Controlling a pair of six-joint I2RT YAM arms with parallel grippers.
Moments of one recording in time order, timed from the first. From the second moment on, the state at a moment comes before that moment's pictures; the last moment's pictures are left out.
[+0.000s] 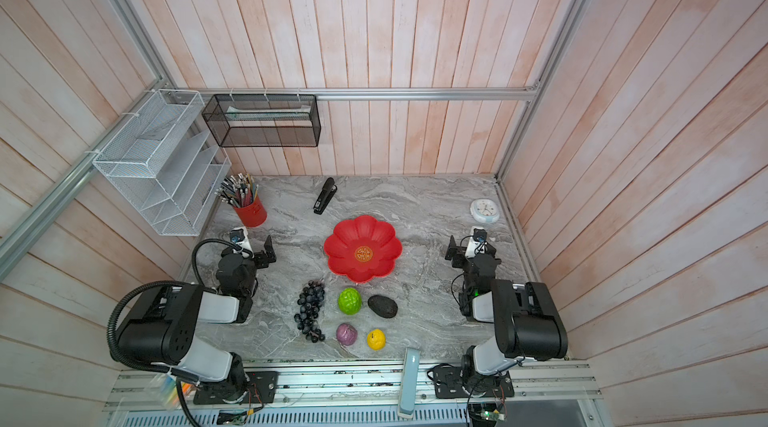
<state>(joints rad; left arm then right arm) -0.01 1.55 0.27 1.09 -0.14 -0.03 -0.05 1.53 0.23 1.13 0.01 0.04</state>
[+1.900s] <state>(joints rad) -0.38 1.04 0.68 -0.20 -0.24 -0.60 0.87 1.40 0.74 -0.51 -0.08 0.33</state>
